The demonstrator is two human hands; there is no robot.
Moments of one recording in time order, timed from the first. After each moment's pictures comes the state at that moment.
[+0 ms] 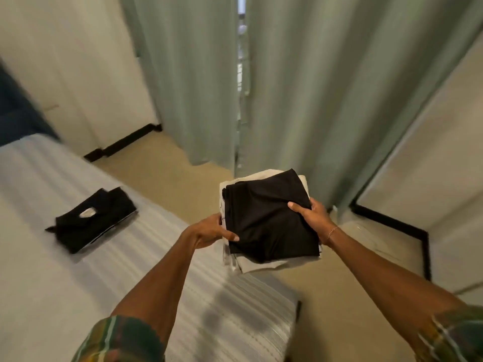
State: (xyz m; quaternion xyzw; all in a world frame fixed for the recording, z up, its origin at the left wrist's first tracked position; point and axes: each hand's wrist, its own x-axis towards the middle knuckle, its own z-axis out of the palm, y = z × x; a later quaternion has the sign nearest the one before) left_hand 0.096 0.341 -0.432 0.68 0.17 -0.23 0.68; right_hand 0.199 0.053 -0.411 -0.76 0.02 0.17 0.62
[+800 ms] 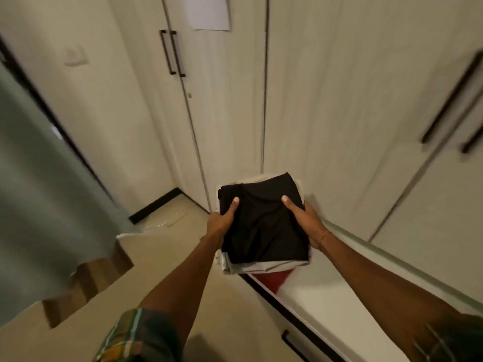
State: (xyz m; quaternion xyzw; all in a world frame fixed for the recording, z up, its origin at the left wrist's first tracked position) left_hand -0.051 -0.240 -0.384 0.74 -0.11 -0.40 0.53; right_hand -0.251 -0.365 -0.390 -0.55 0.44 -0.28 0.65
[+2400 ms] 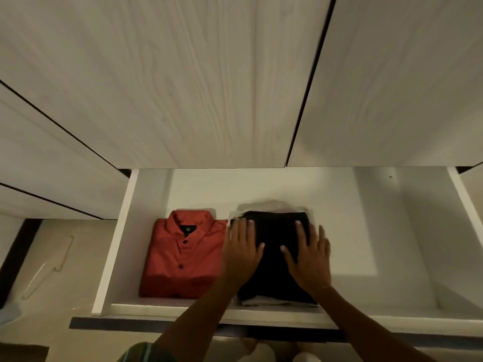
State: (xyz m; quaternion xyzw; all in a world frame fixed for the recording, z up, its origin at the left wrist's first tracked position) left_hand -0.228 -0.363 -0.658 0.58 -0.81 -0.09 0.01; right_hand -0.423 -0.307 -0.678 -0.60 0.78 -0.09 0.15
